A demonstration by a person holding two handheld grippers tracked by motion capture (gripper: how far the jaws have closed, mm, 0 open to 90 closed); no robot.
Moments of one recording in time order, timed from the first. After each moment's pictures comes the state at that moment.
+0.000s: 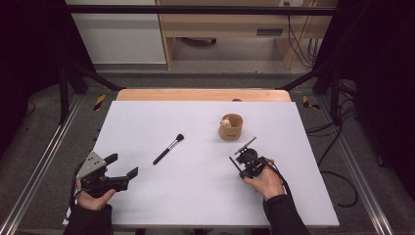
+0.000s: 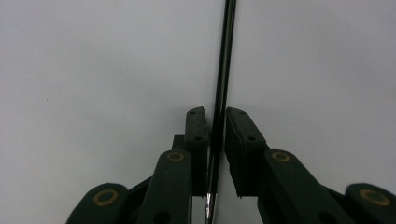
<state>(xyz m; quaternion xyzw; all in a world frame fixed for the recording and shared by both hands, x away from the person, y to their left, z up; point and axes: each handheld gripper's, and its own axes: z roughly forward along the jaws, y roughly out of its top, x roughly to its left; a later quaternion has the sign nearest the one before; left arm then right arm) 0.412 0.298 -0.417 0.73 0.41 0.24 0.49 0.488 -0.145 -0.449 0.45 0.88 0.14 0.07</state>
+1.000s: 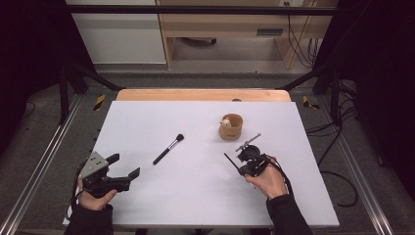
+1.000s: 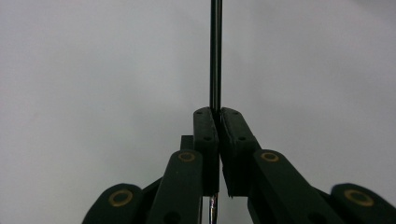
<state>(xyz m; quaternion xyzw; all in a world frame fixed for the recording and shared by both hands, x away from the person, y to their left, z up) 0.411 0.292 -0.415 0.74 0.40 0.24 0.48 0.480 -0.147 -0.423 0.43 0.88 0.20 0.06</state>
